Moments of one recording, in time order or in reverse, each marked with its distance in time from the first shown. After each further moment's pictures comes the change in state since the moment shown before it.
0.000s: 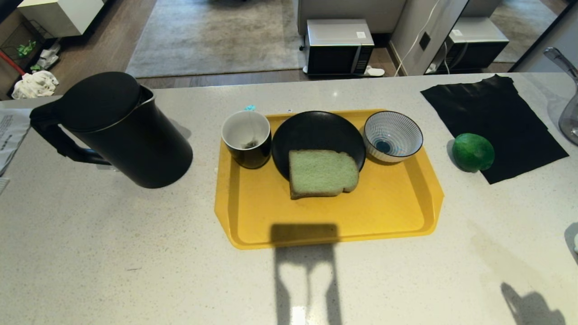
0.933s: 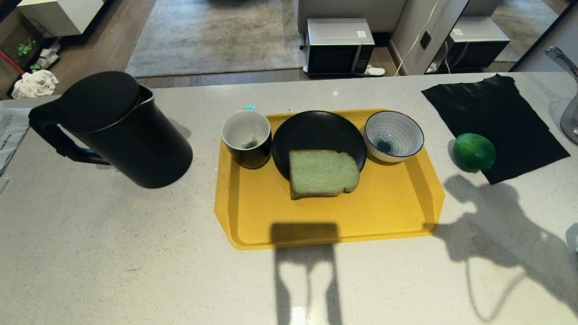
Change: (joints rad) left arm 0.000 0.000 0.000 0.000 0.001 0.000; right arm 0.412 0.759 -0.978 0.733 0.176 0.292
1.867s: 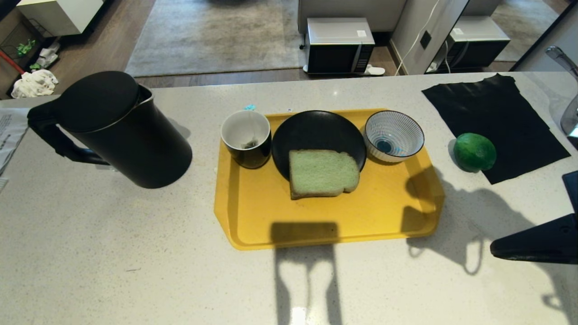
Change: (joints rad) left arm 0.000 0.000 0.000 0.000 0.000 0.000; right arm 0.318 0.318 -0.173 0.273 -0.434 0.782
